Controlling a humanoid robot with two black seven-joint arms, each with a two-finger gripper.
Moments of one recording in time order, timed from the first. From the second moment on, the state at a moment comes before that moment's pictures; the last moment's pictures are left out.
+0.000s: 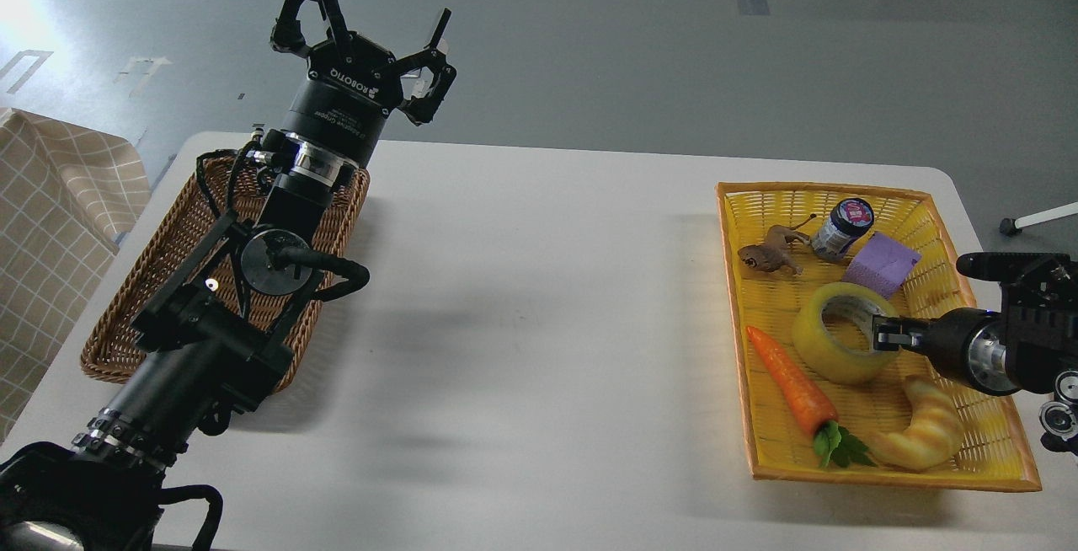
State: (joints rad) left arm -0.53 0.14 -1.20 -1.11 0.21 -0.49 -0.29; right arm 0.39 -0.76 0.80 1.39 -1.74 0.49 -0.28
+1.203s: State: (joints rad) left arm -0.53 0.14 -1.20 -1.11 0.21 -0.49 -0.29; right arm 0.90 -0.51 0.58 1.37 -1.61 0.49 -0.27
